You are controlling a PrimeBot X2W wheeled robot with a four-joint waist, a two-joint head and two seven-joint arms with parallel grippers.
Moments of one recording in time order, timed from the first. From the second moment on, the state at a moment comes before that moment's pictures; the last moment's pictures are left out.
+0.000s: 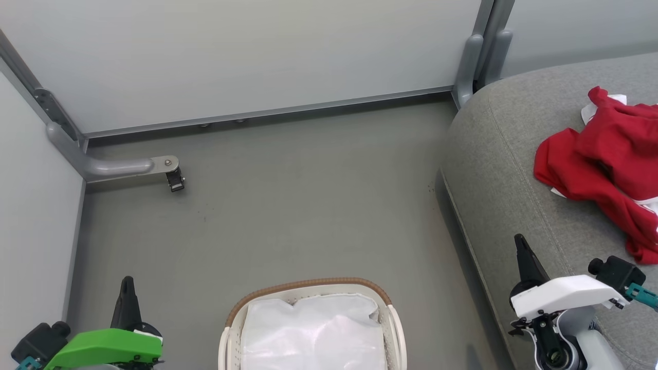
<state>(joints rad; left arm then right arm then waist) -0.04 0.06 0.11 0.34 -0.88 -0.13 -0.08 -0.15 -0.04 -0.01 0.35 0.88 0.13 -0.08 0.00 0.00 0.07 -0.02</state>
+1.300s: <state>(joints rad) -0.07 0.05 0.11 0.29 -1.29 -0.13 0.03 -0.13 -0.04 -0.07 0.29 1.29 0.13 0.03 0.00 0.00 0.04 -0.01</state>
